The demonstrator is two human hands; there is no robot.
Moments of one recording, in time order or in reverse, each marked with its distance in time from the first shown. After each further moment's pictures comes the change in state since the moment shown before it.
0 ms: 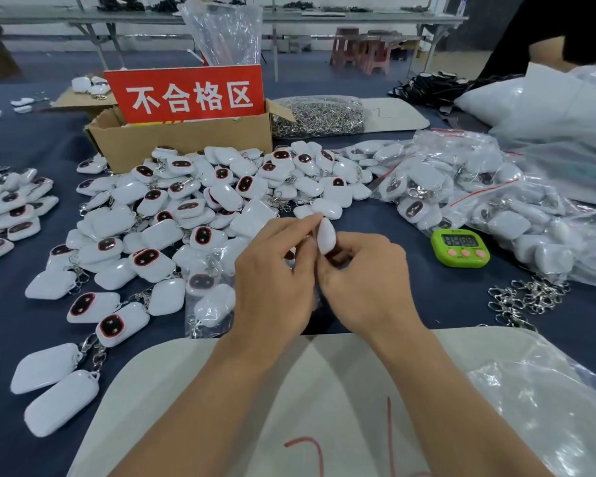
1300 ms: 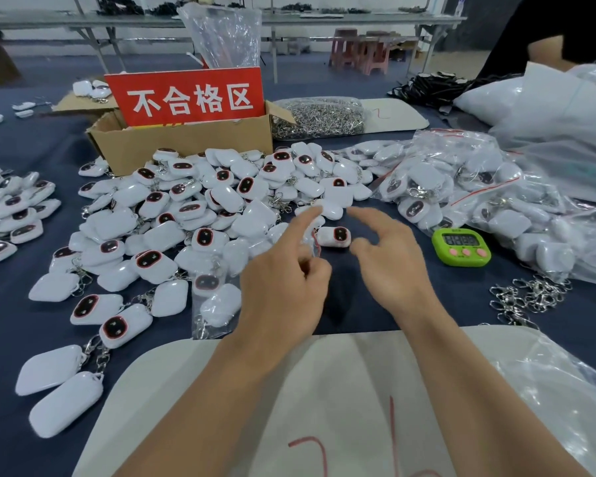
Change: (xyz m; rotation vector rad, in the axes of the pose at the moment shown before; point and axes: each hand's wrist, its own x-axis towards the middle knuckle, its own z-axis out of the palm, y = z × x) left_hand -0.003 0.006 0.000 0.123 -0.232 -0.117; right_hand 0.026 0.022 -0.017 0.035 -0.048 0.230
